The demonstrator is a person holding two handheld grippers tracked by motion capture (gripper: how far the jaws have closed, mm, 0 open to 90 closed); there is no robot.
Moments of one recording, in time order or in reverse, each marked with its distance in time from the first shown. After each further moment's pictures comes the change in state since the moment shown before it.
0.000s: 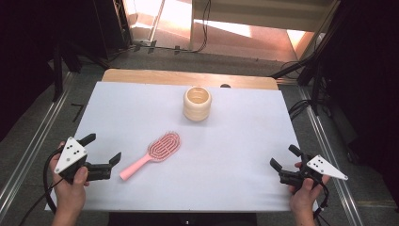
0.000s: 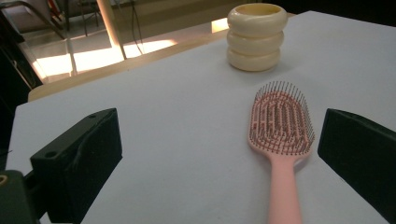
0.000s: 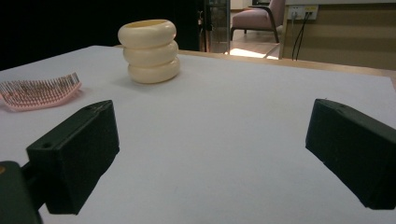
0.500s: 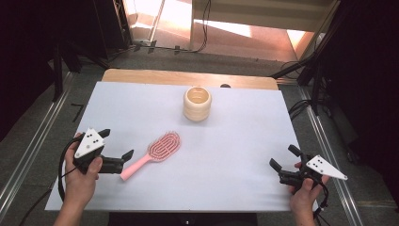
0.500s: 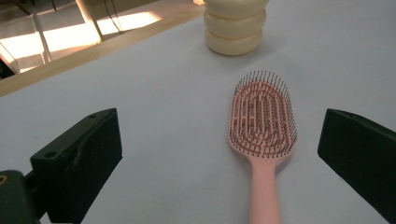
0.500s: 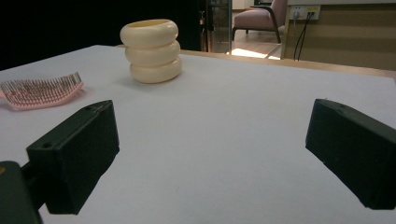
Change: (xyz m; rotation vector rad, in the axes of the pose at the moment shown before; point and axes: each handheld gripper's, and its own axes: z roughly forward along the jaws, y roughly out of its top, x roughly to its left) left arm -0.012 0.029 0.030 0.144 -0.082 0.036; right arm 0.001 0.000 0.001 0.002 0.003 -0.007
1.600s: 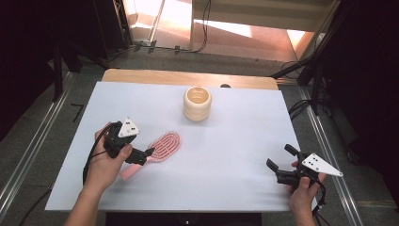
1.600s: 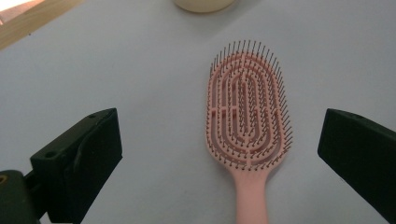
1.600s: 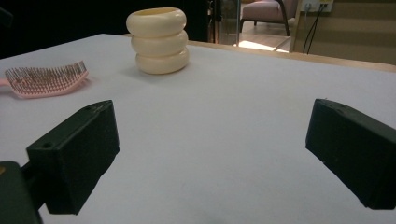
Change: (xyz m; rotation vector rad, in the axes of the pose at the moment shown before) left arm -0.018 0.028 0.062 0.250 -0.073 0.092; right arm 0.001 0.001 0.008 0.037 0.028 -0.024
